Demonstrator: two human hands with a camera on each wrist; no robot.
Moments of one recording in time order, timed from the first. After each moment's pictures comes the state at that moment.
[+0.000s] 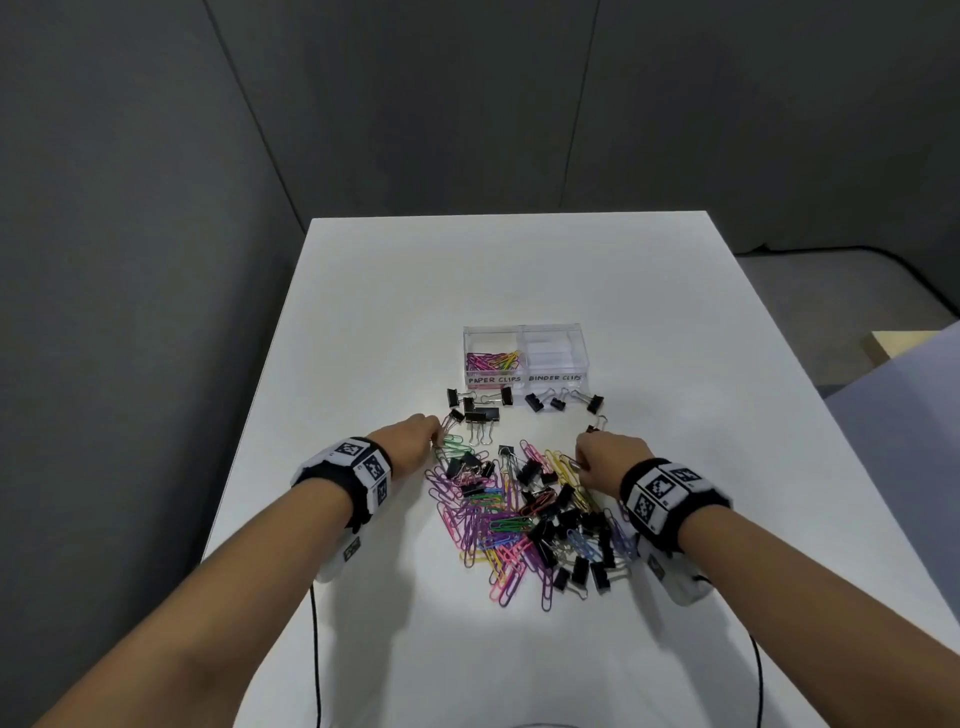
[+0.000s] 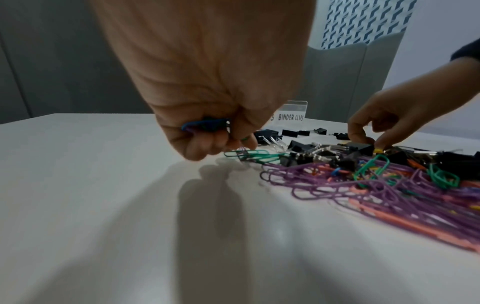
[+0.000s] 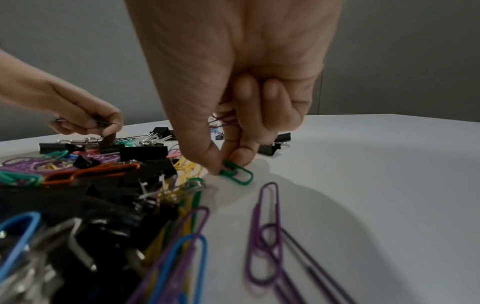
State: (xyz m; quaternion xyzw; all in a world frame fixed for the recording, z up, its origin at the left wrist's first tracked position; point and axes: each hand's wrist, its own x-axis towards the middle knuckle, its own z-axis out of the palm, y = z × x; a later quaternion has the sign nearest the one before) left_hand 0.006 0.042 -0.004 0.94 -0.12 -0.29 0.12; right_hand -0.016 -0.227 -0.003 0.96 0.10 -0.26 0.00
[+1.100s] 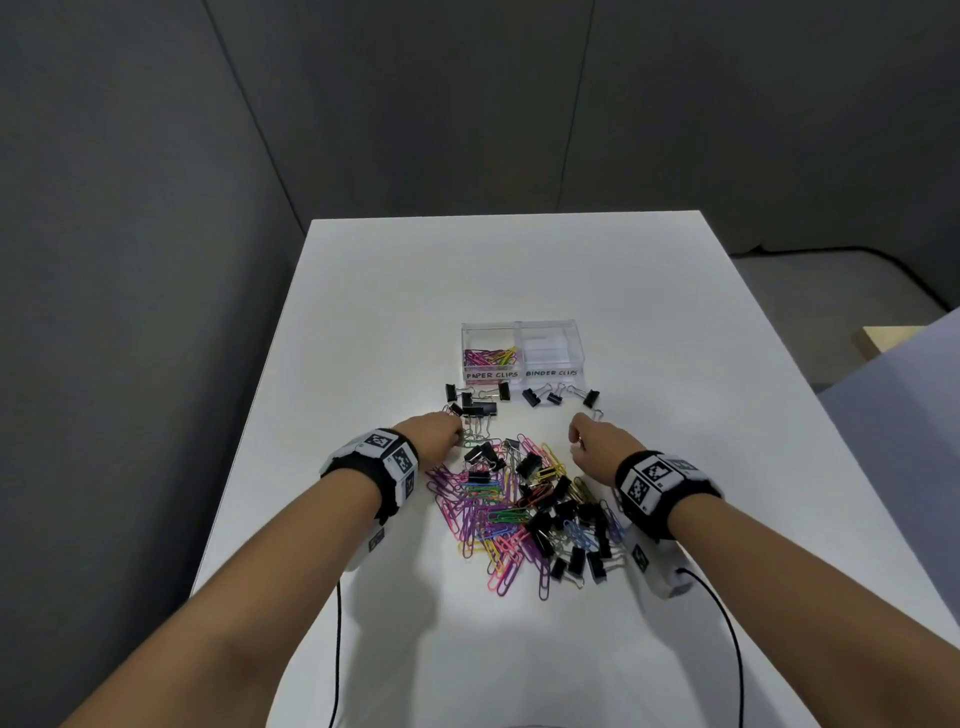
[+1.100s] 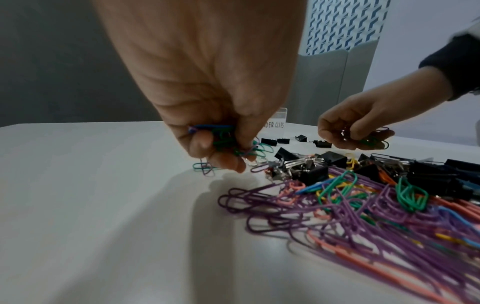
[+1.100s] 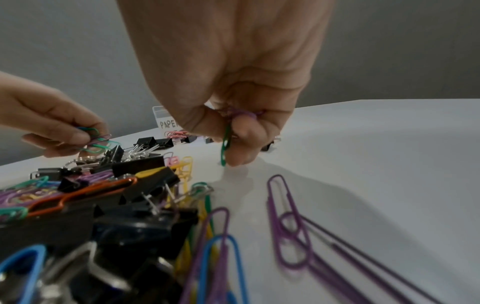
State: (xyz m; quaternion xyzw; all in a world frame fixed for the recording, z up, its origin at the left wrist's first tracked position) left_hand 0.003 0.009 0.003 0.94 -0.16 -0.28 0.06; right_hand -0.018 -0.227 -0.006 0.96 0.02 -0.25 -0.14
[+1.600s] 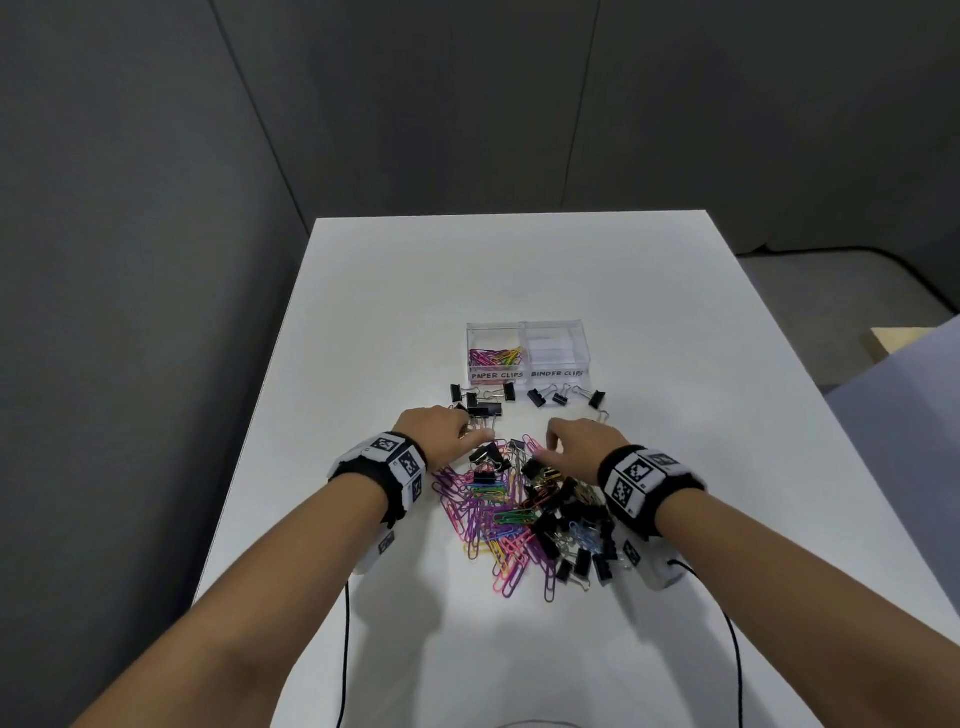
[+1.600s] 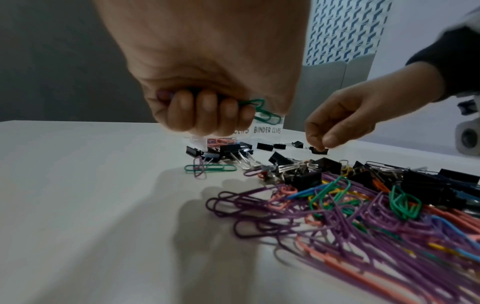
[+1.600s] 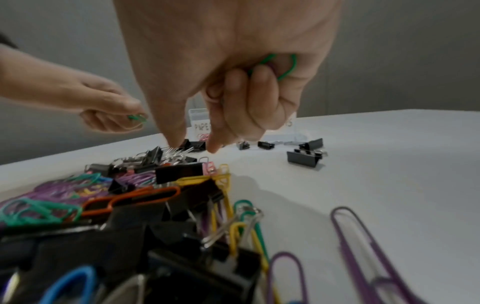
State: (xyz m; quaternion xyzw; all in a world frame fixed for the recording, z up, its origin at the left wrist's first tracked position) left_hand -0.004 0.006 0.018 0.96 -0.13 -0.23 0.04; right_hand -0.017 -0.198 0.011 0.96 0.10 -0.25 -0.08
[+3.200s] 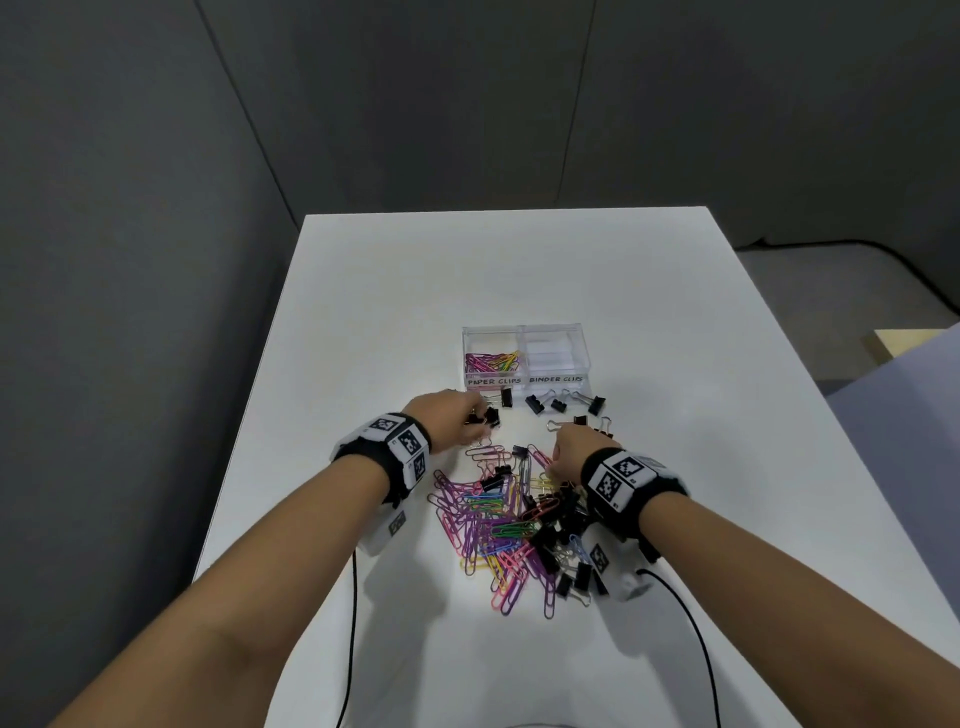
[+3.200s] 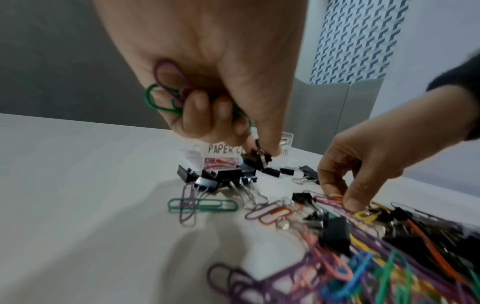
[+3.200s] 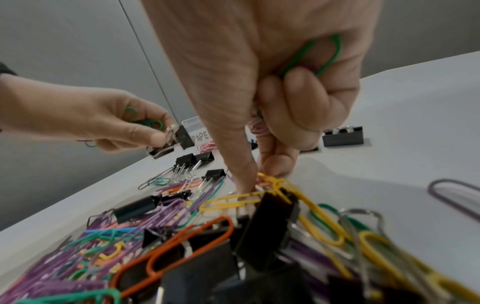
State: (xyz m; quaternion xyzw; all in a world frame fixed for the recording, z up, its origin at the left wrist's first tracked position) left_hand 0.030 0.000 0.020 0.95 -0.19 -0.24 0.09; right_hand 0.005 -0.186 -0.003 0.94 -0.04 -0.33 -0.08
